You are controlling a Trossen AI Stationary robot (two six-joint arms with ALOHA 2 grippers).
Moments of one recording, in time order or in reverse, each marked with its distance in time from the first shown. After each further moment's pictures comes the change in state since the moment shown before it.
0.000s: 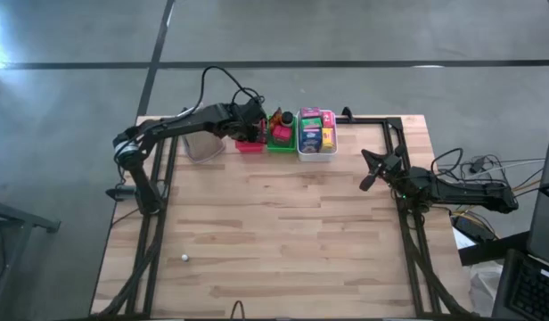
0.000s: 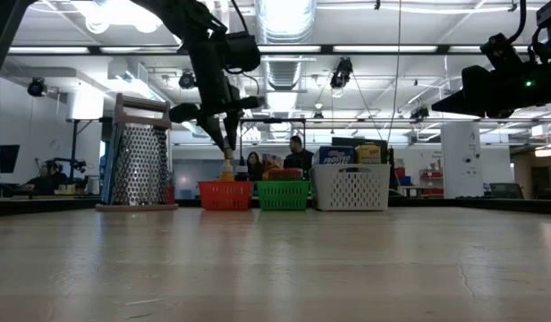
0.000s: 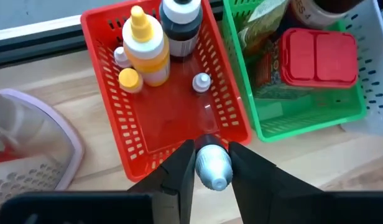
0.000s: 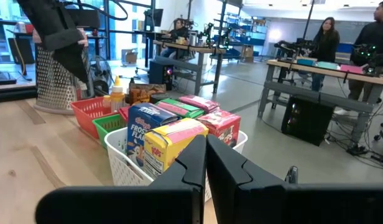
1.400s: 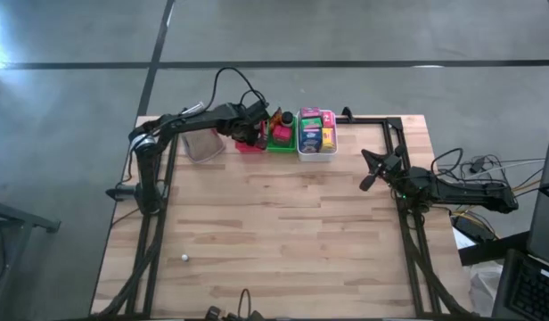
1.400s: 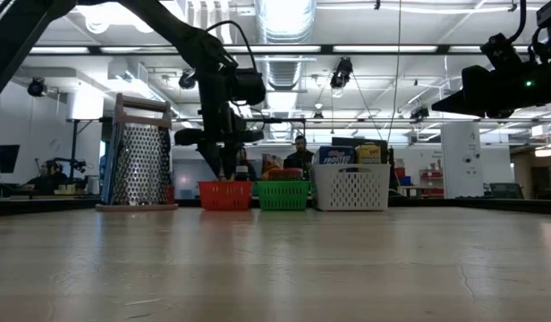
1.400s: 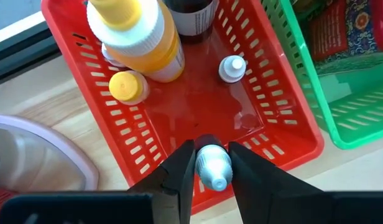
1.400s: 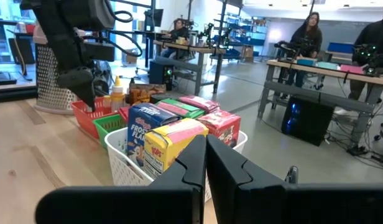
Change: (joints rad) left arm 0.063 0.153 0.021 -0.006 0.044 0.216; right arm 0.000 0.000 0.000 0.000 0.000 0.000
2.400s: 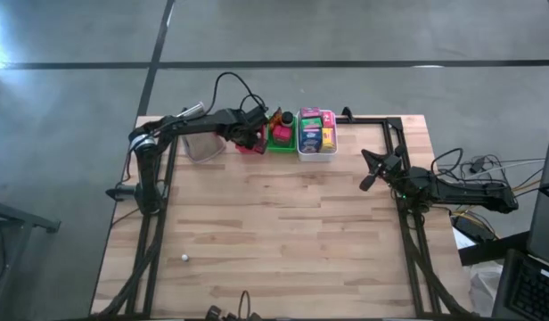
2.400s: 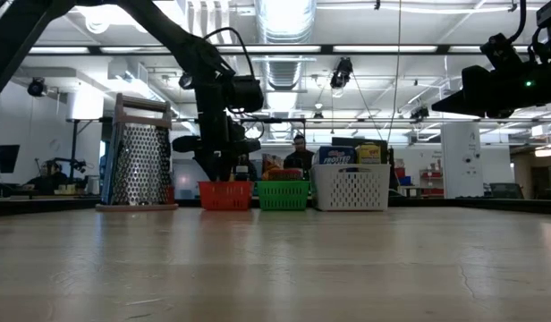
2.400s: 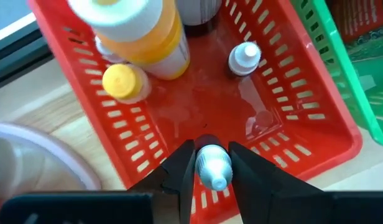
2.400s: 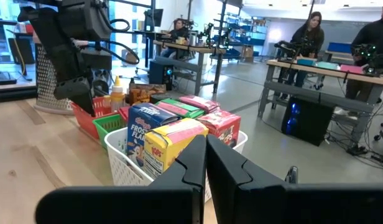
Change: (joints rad) left arm -0.007 -0.003 -0.083 0.084 -0.034 0.044; right arm 0.000 0.000 0.000 0.000 0.000 0.000
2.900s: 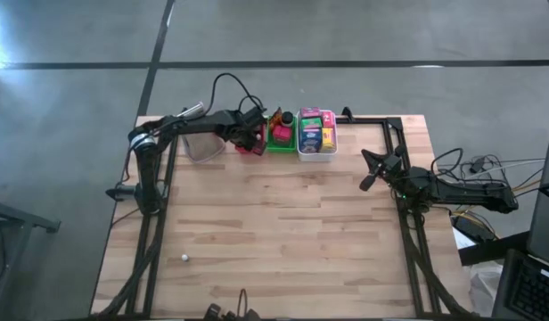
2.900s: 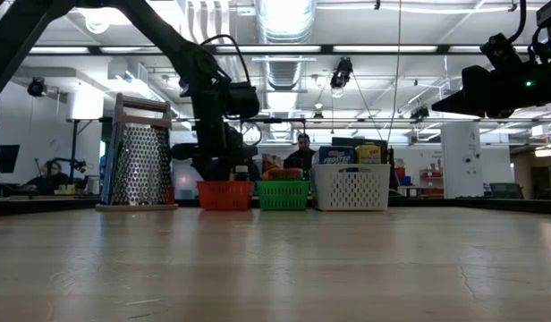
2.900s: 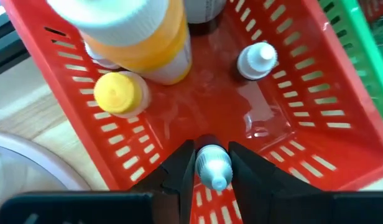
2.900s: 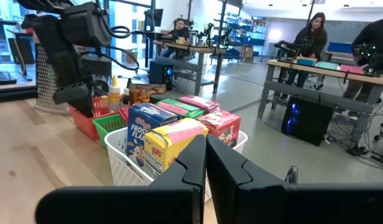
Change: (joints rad) left arm 0.021 -0.001 -0.057 0.071 0.044 0.048; right arm 0.000 0.000 0.000 0.000 0.000 0.000
